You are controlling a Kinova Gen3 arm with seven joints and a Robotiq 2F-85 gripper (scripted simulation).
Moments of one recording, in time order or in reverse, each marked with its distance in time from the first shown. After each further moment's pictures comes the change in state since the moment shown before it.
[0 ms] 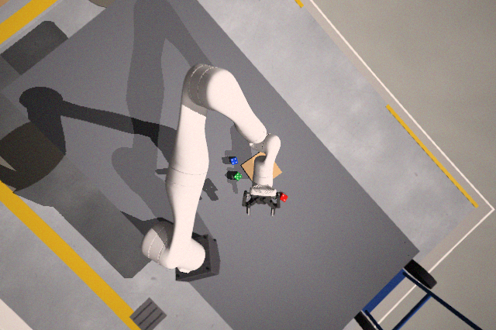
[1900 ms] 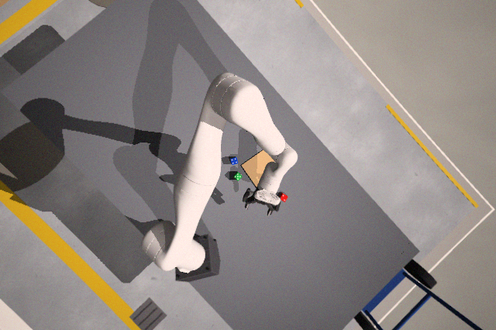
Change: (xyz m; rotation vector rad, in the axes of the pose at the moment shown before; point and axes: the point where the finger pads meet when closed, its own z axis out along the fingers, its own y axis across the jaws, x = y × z) arm -0.024 0.011 0.007 -0.226 -0.185 0.084
